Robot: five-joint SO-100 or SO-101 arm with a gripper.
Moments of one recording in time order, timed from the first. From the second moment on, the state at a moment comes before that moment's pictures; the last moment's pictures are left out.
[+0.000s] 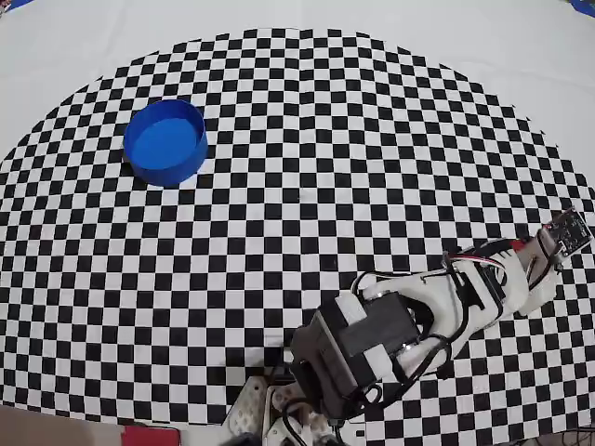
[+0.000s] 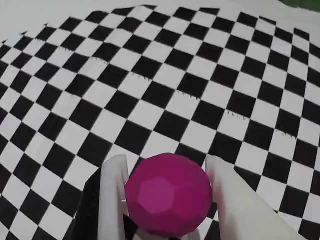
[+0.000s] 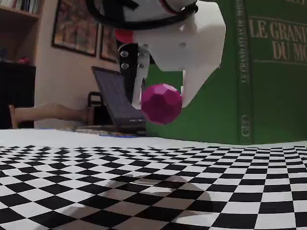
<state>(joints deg) 66.2 86.3 123.6 -5.4 -92.5</state>
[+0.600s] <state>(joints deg) 66.2 94.0 124.7 -3.9 -92.5</state>
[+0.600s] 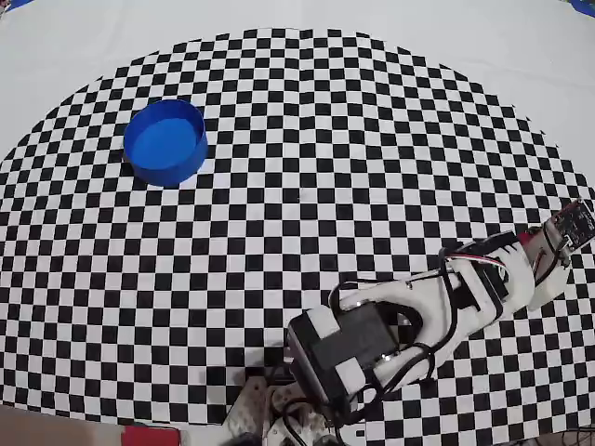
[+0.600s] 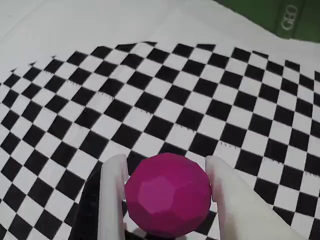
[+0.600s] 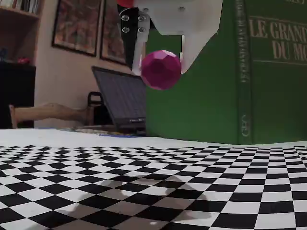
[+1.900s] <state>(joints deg) 61.8 110.4 131.7 -0.6 -92.5</state>
